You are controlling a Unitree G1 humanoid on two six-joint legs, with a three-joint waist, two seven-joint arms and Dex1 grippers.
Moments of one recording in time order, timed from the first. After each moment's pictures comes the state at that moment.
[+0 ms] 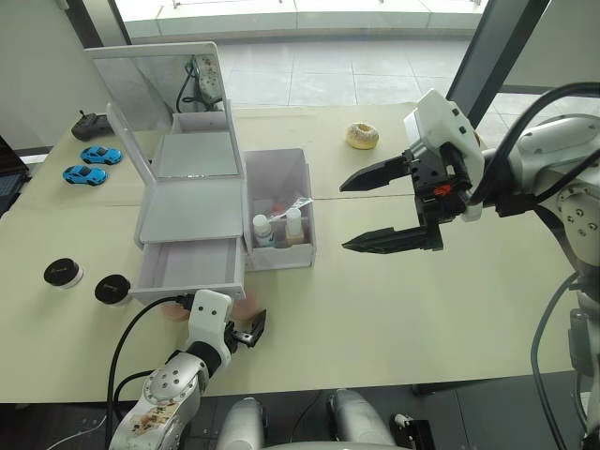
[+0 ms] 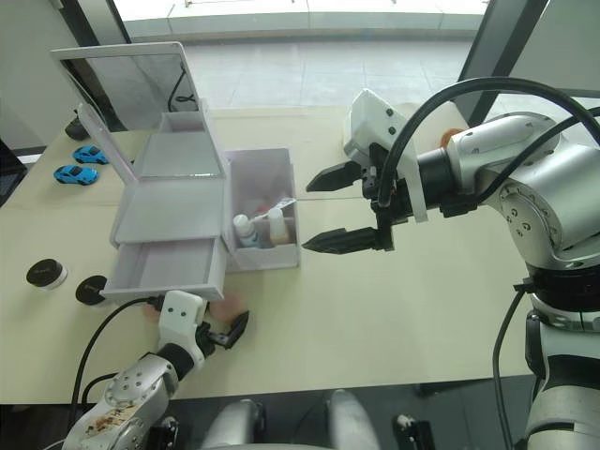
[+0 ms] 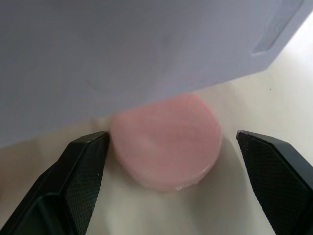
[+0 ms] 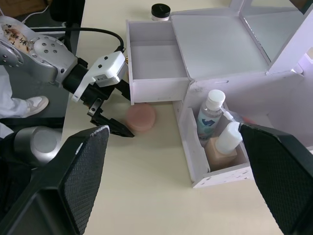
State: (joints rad) left arm 0.31 0.27 -0.07 -0.66 -0.22 0.66 -0.17; right arm -0.98 -0.90 0.14 -0.36 0.67 1.01 1.19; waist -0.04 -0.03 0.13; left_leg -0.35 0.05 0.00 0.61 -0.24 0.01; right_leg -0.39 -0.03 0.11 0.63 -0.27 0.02
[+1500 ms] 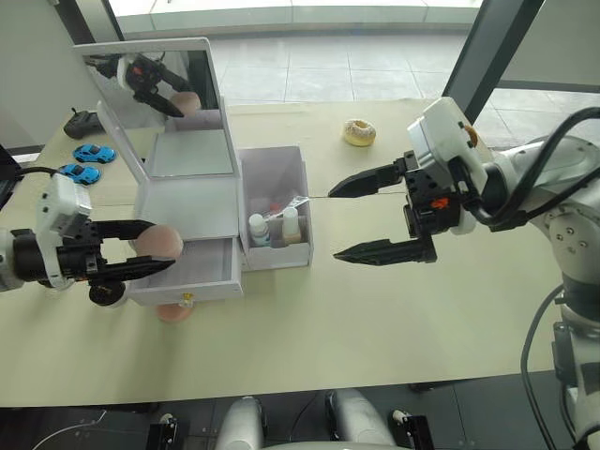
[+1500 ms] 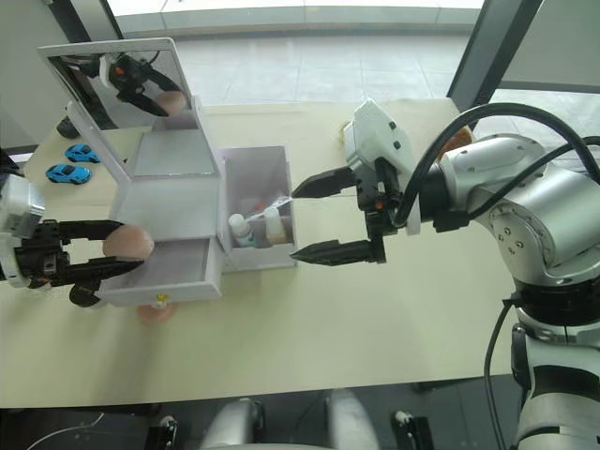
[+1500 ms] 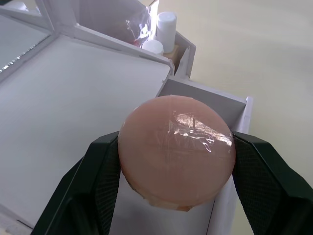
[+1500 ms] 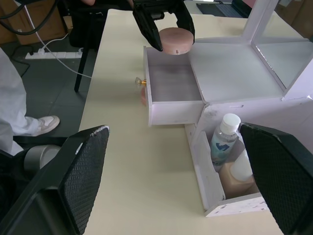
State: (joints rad) left arm -0.13 1.15 0.31 -0.06 -0.67 0.44 -1.28; right arm -0.87 -0.83 0.06 -0.42 0.75 0.94 1.14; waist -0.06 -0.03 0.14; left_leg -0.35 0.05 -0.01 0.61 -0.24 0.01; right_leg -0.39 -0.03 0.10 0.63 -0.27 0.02
